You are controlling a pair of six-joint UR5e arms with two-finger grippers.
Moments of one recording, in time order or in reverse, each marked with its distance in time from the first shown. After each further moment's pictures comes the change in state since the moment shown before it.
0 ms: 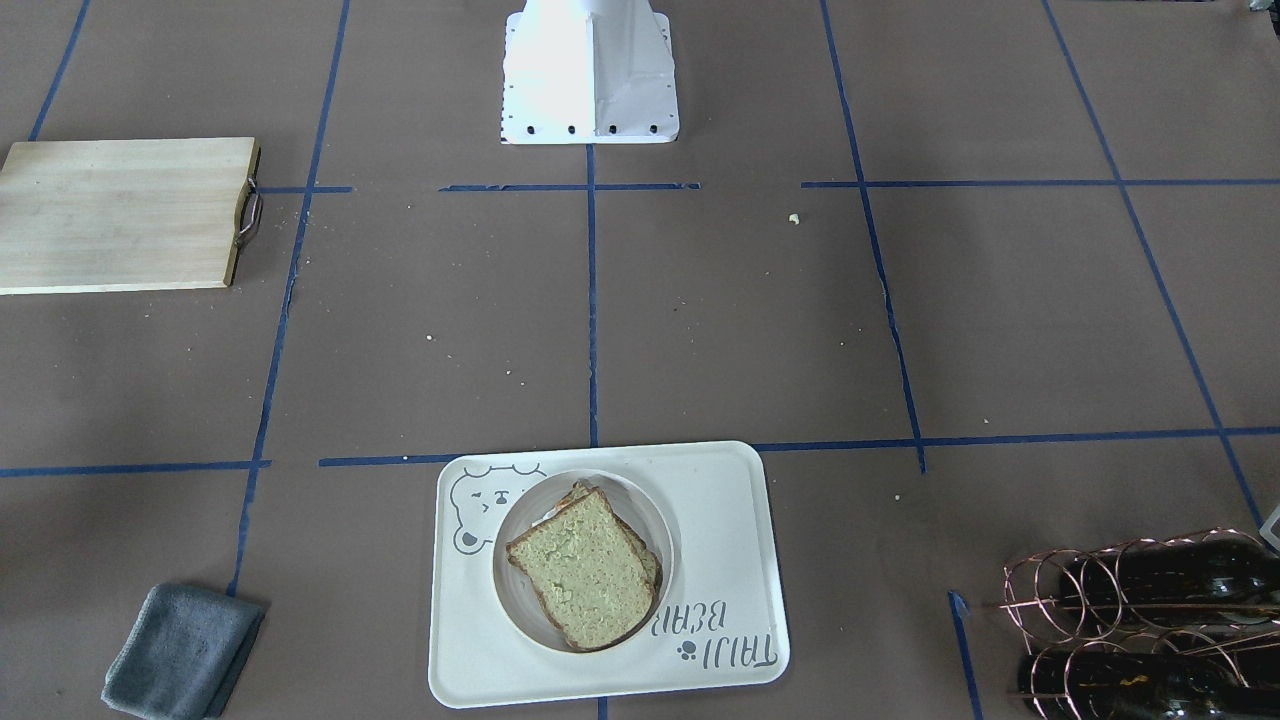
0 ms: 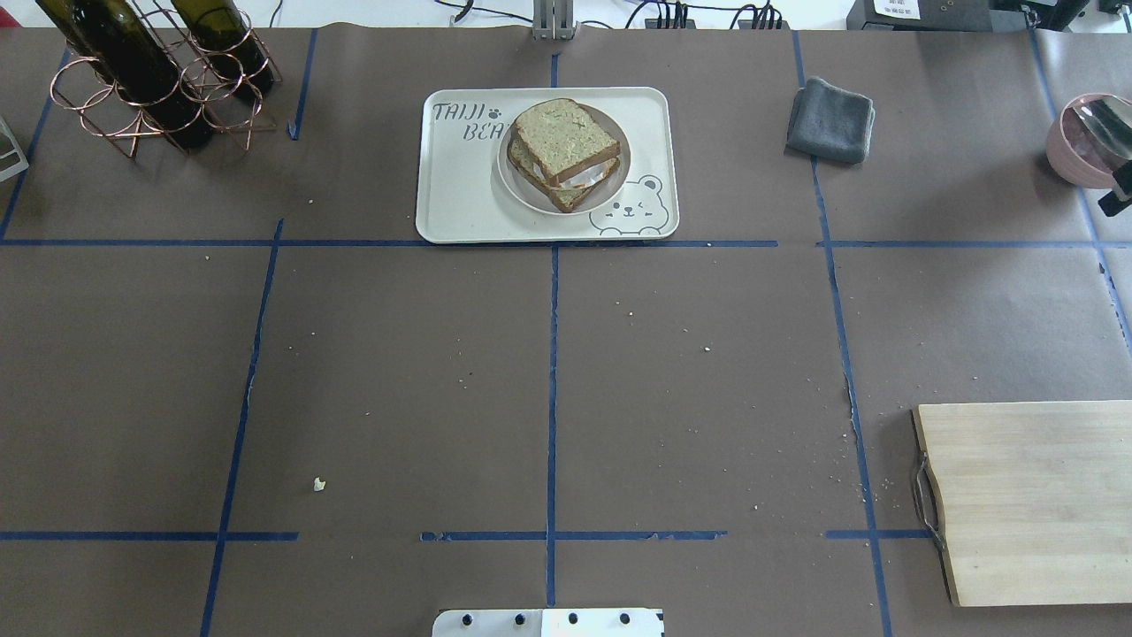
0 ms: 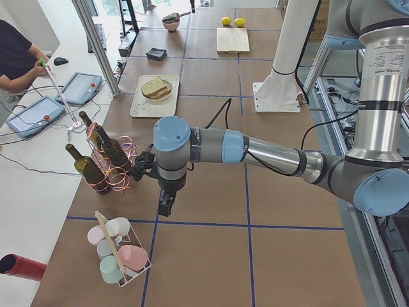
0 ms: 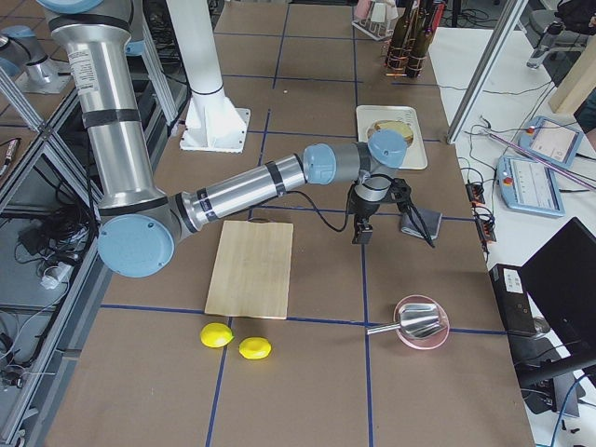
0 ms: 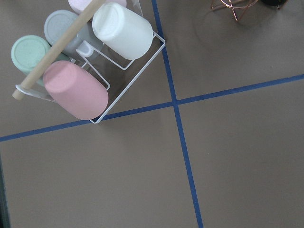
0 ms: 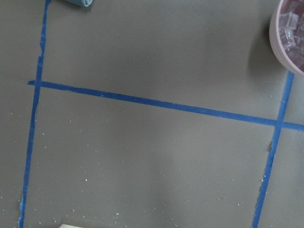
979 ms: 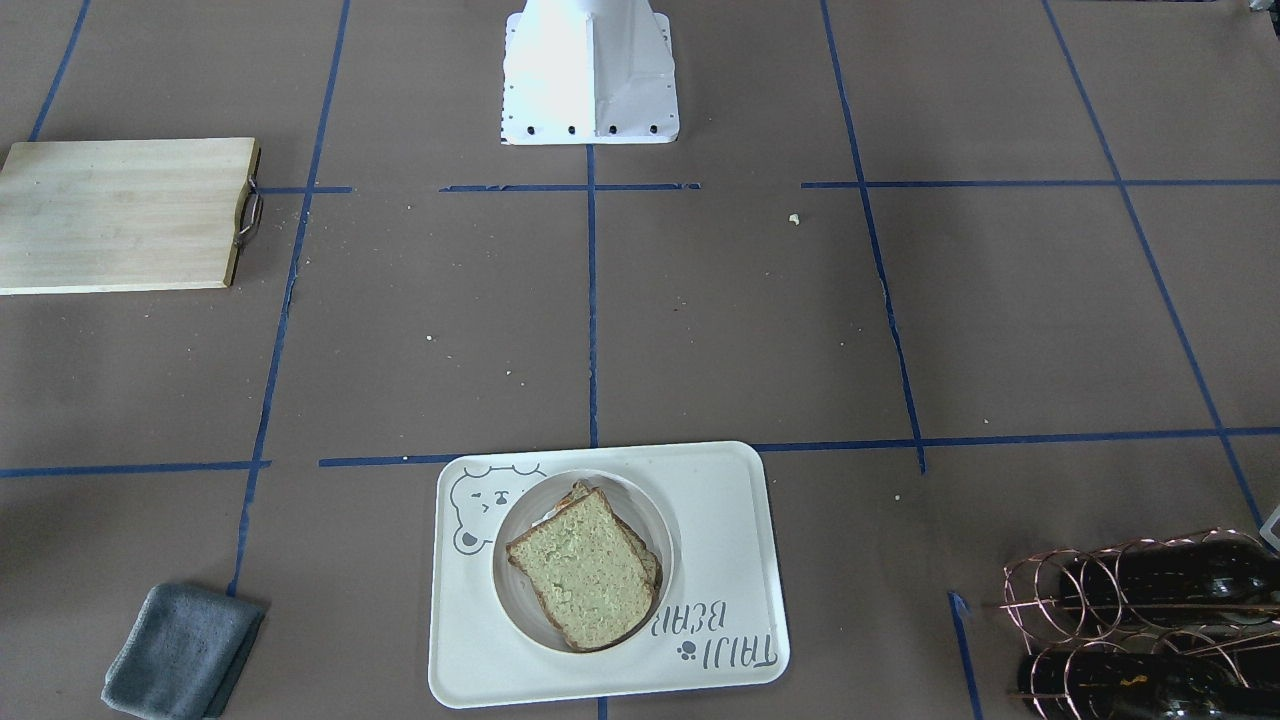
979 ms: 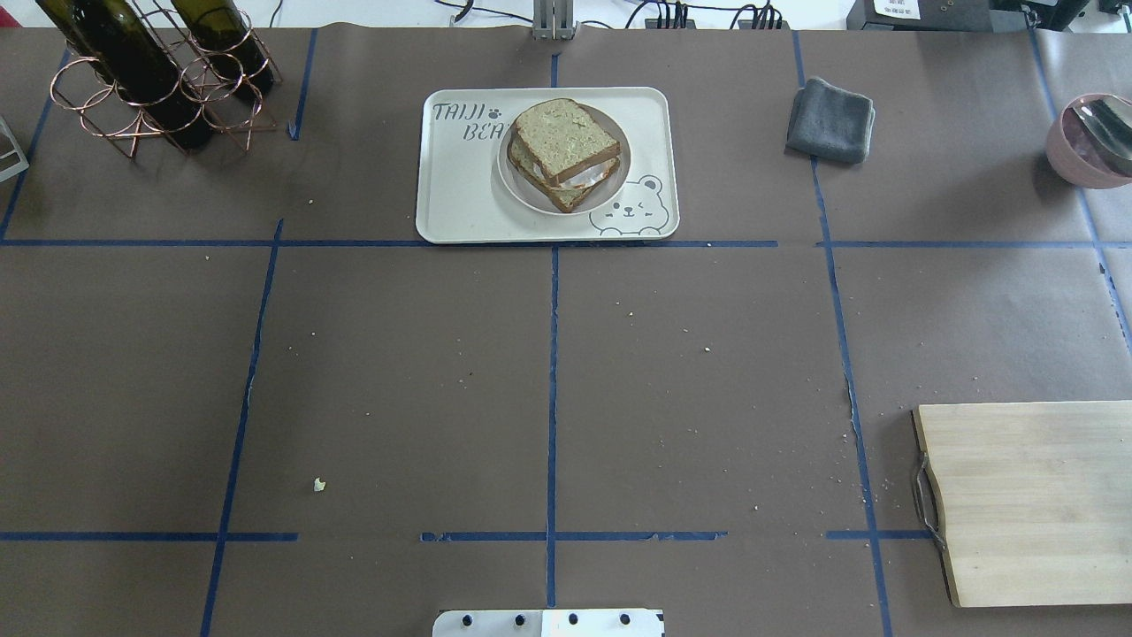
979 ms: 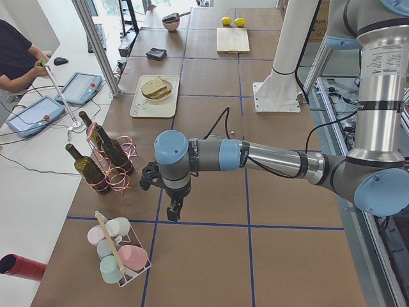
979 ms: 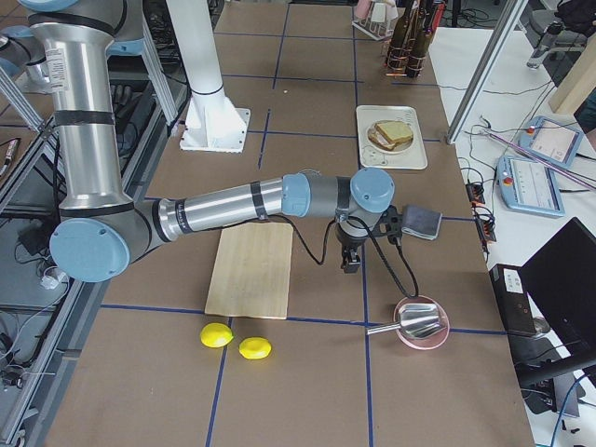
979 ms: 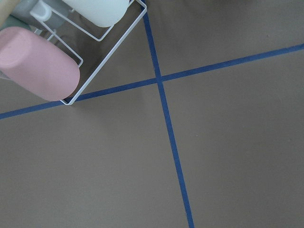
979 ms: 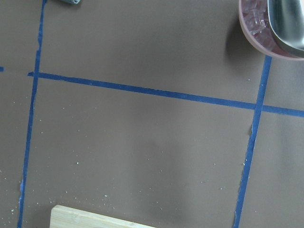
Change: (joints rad) left arm 0.090 0.000 0.040 0.008 -0.010 0.003; right arm 0.103 -0.068 -0.010 0.005 0.084 -0.105
